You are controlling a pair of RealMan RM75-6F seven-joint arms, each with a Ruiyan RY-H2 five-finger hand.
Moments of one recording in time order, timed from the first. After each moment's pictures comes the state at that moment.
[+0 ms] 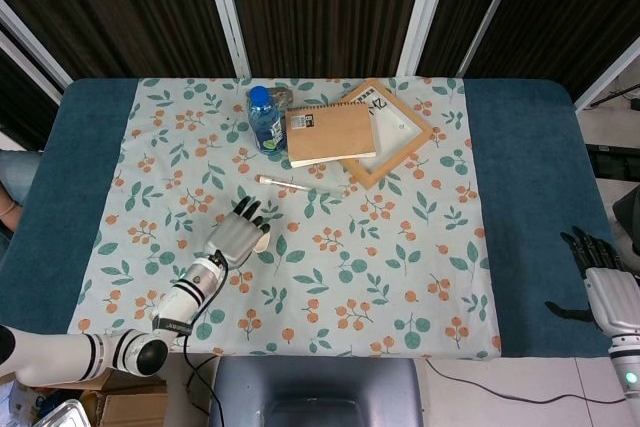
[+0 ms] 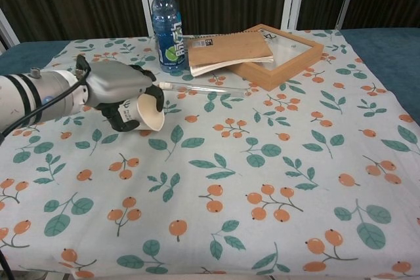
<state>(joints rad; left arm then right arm) -1.00 -1.47 -0.05 -1.57 0.81 0.90 0.76 0.11 -1.12 0.05 -1.42 -1.42 1.30 0.17</state>
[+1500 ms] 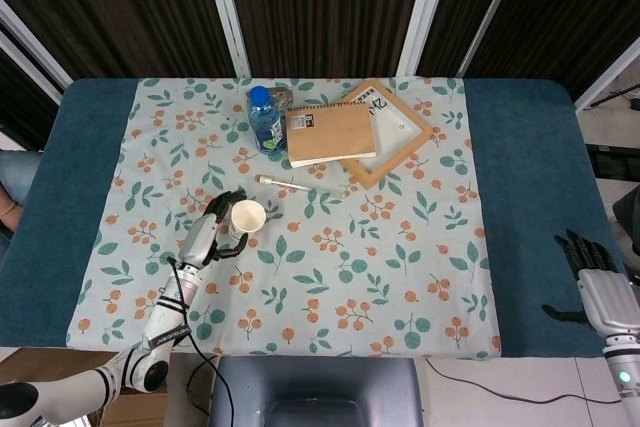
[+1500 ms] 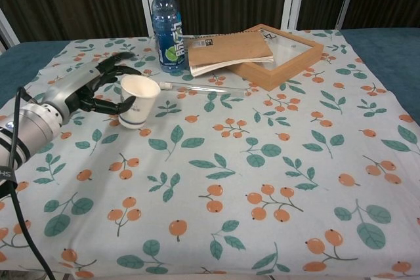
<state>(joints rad) -0.65 -1.78 -0.20 -1.11 1.29 1.09 -0.48 0.12 -1.10 0.04 -1.48 -1.39 1.27 0.10</state>
